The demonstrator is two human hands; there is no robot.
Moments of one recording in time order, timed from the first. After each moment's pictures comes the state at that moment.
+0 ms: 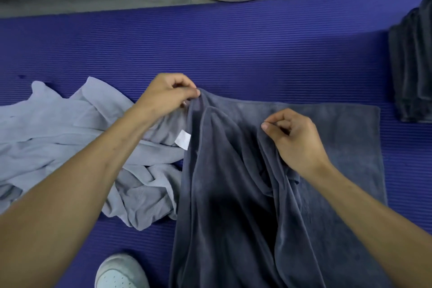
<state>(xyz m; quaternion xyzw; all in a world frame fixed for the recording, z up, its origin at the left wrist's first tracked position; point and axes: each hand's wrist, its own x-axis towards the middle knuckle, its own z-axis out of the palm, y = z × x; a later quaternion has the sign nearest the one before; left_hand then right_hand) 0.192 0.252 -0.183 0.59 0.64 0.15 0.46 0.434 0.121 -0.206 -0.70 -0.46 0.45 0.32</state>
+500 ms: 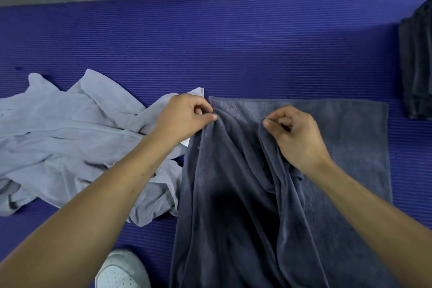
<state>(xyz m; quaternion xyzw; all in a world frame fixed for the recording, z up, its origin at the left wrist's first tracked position) 0.203 0.208 -0.213 0.69 0.63 0.07 0.34 0.431 0.123 -0.214 -0.70 -0.47 0.45 0.31</state>
